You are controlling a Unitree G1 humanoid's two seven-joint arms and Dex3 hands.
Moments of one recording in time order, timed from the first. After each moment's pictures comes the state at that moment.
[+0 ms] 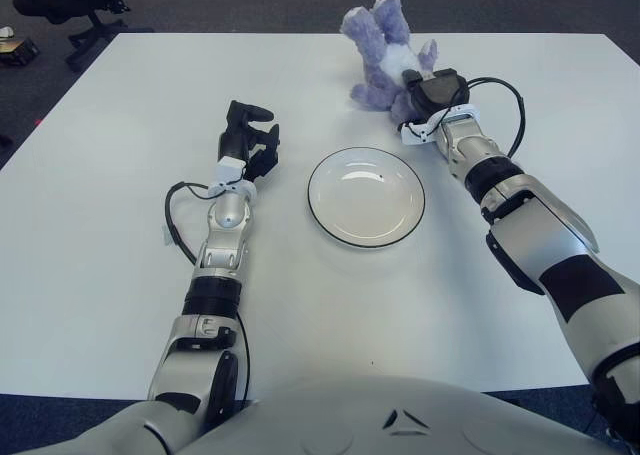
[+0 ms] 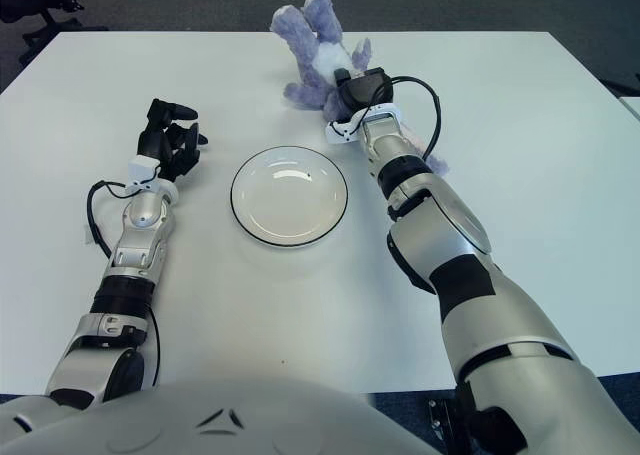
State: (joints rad) left arm -0.29 0.05 0.06 0.29 0.09 -0.26 0.14; right arm -1.08 -0.26 0.65 1.25 -0.89 0.01 -0.30
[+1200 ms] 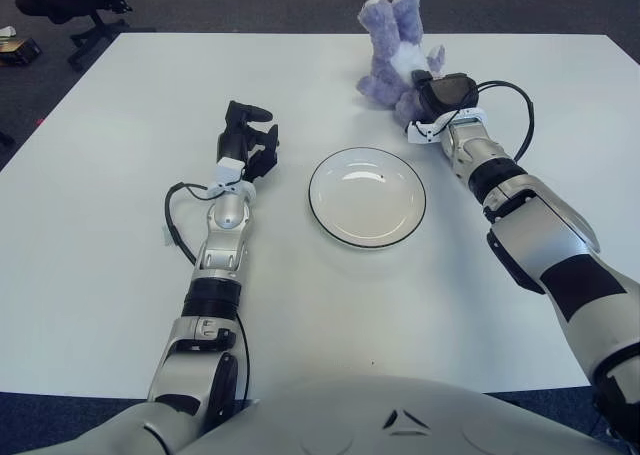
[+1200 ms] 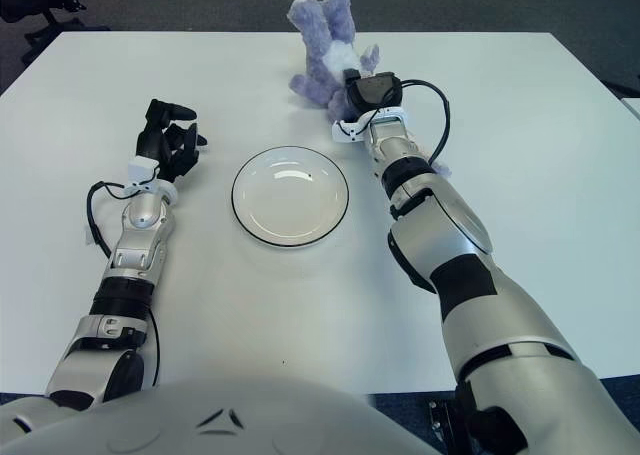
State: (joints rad) left arm -0.29 0.05 0.06 0.28 0.09 -0.26 0.15; right arm -1.06 -0.26 0.60 1.27 -0.81 -0.07 -0.46
